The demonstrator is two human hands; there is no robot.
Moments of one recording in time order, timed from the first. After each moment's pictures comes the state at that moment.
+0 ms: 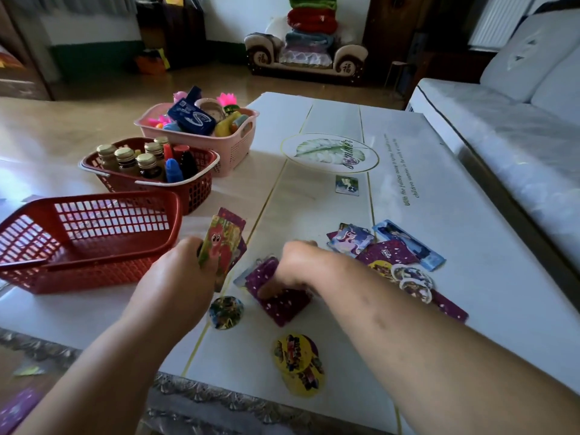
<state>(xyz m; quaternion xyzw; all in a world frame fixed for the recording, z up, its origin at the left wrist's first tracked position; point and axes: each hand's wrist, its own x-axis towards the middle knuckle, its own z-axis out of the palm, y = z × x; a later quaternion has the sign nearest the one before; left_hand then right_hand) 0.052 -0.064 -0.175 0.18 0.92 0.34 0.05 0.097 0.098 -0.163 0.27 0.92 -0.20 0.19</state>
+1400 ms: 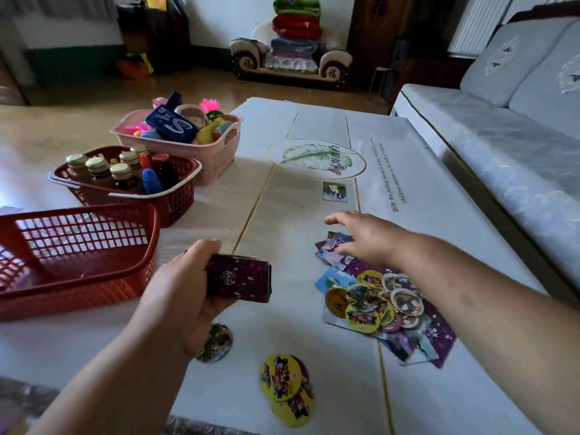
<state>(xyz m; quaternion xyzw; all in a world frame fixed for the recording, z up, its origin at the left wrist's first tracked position) 0.059 -0.020 -0.171 -0.04 0.54 0.80 0.26 0.131 0.224 -0.157 0.20 0.97 -0.14 0.04</state>
